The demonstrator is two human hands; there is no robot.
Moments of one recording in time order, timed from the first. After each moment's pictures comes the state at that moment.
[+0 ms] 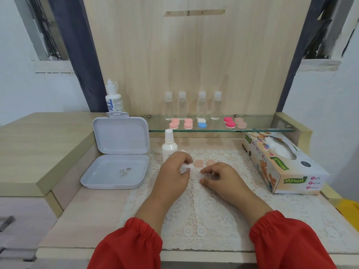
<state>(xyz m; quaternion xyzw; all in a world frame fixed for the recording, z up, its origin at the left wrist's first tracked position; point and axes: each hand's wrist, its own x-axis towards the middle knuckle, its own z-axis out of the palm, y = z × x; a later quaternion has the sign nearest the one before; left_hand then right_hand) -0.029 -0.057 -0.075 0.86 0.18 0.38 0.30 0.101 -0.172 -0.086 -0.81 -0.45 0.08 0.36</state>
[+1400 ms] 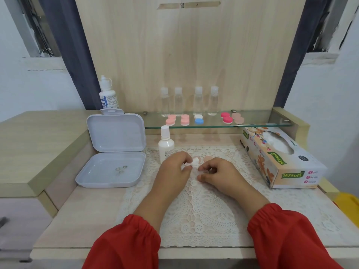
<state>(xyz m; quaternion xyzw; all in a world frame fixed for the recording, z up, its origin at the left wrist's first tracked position) -0.020 -0.059 -0.077 0.86 0.21 0.34 0.32 0.096 -0.173 -0.073 -0.80 -0.42 0.14 0.40</state>
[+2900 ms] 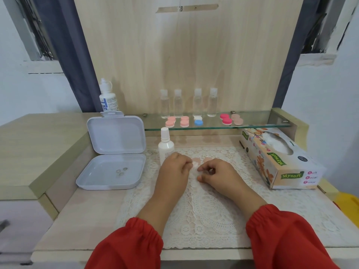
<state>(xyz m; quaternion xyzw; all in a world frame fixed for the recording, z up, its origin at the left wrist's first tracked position) -0.016 -0.061 -0.081 0.86 0.21 0.38 0.25 0.094 -0.171 -0.073 -0.82 -0.41 0.12 0.38</state>
